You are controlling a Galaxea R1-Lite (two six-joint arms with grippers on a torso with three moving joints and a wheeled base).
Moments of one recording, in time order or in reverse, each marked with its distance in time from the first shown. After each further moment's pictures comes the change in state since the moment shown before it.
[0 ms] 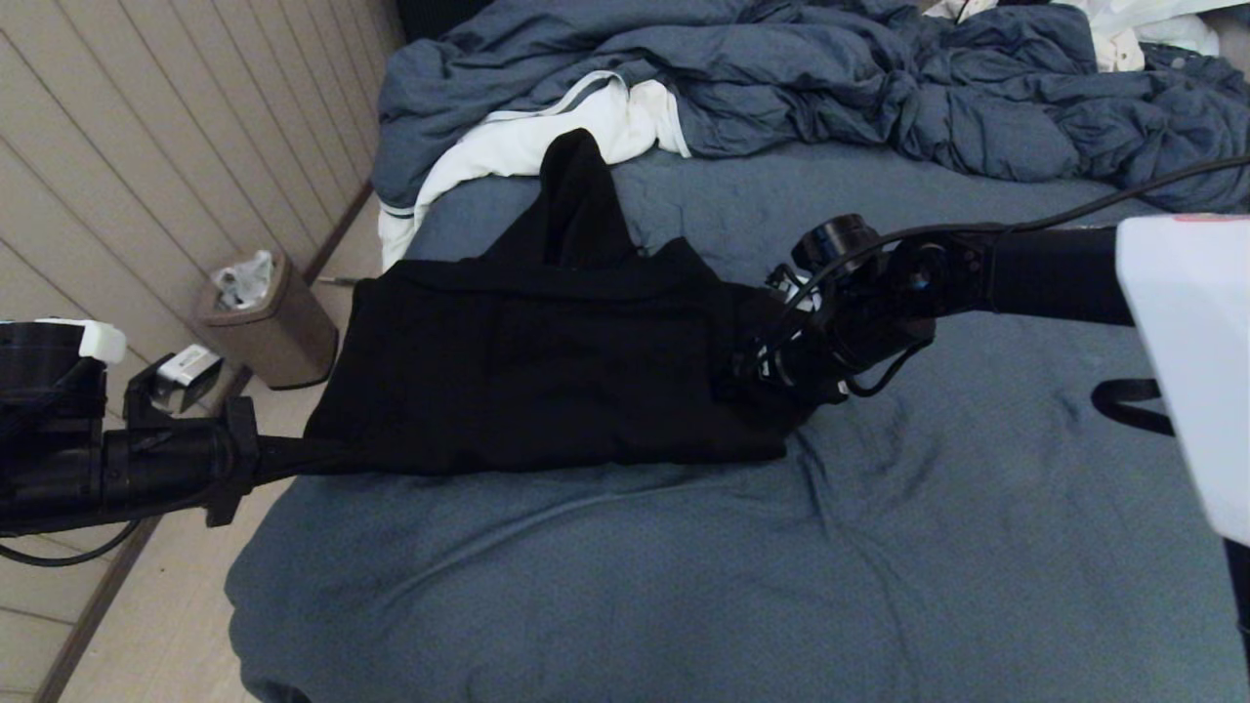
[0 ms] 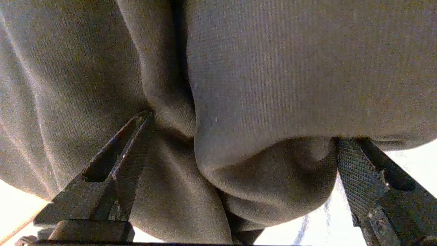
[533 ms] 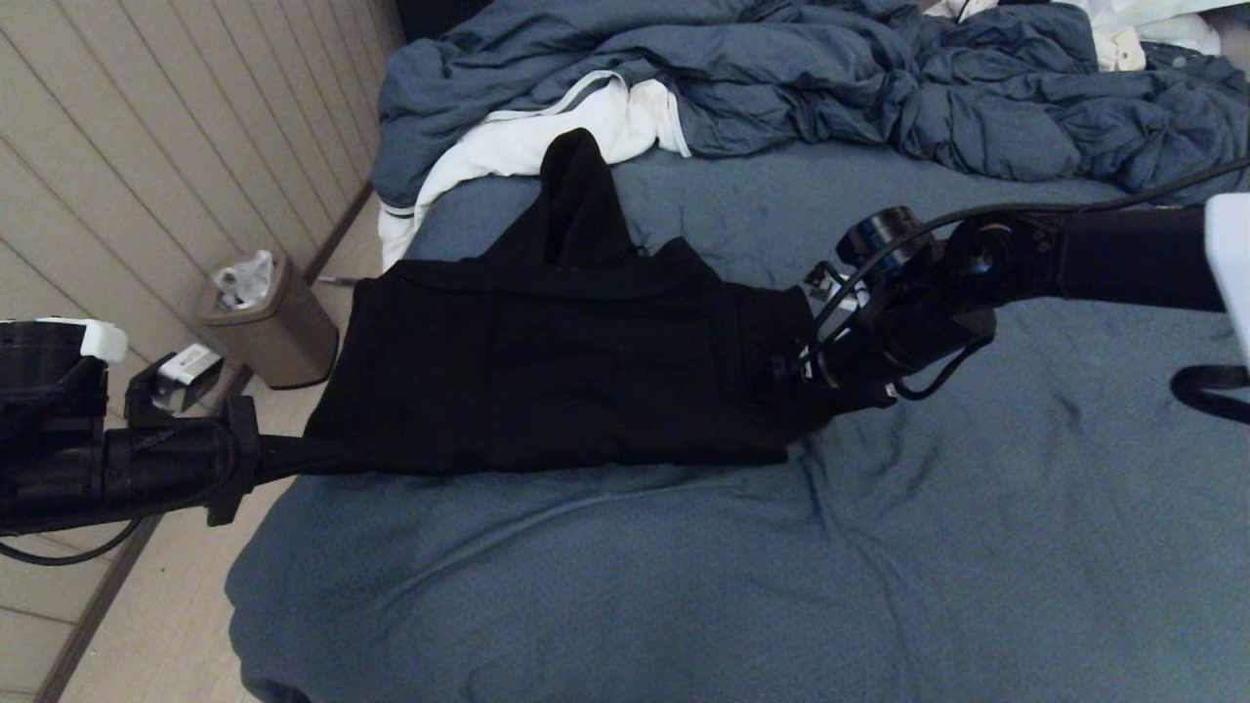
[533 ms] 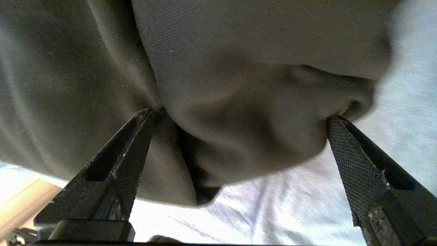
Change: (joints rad) left arm 0.000 0.004 -0.001 0.000 0.000 0.000; right arm -0.055 -0.090 0.087 0.077 -0.010 -0.040
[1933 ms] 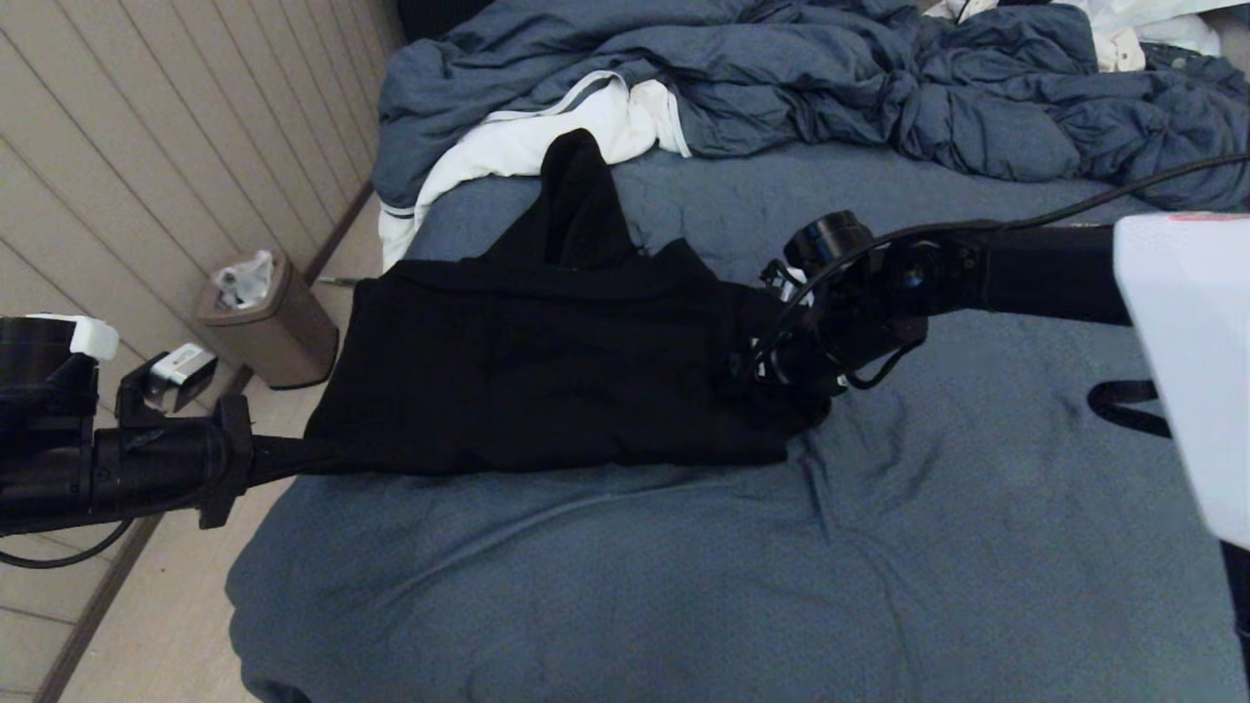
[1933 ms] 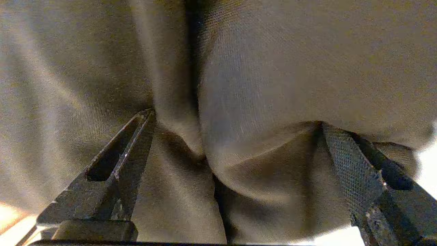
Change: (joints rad) left arm 0.000 -0.025 -0.011 0.049 0.004 0.000; right arm 0.068 0.076 -0.098 -0.066 -0.091 -0.013
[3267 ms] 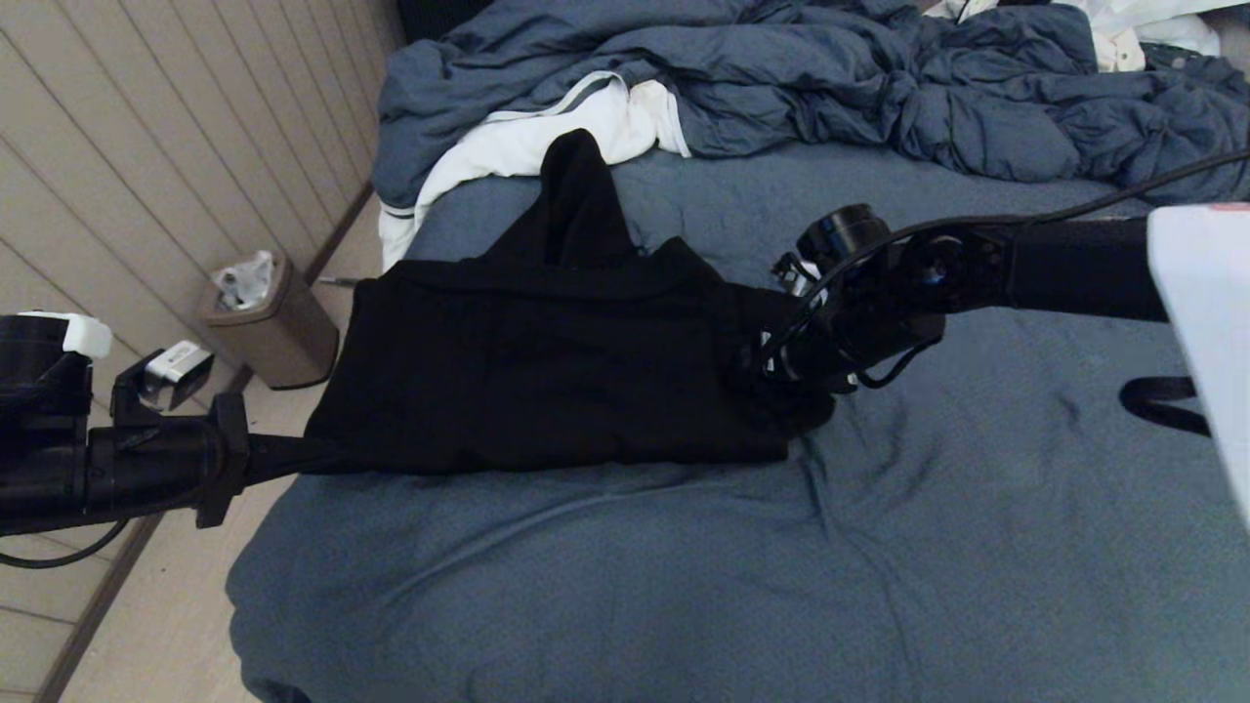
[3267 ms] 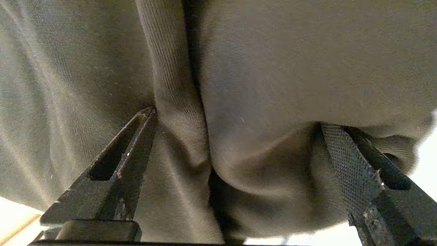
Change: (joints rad) left arm 0.000 -0.014 0.003 0.000 -0.001 0.000; right arm -0.001 -0.028 0.050 -0.033 0.006 0.028
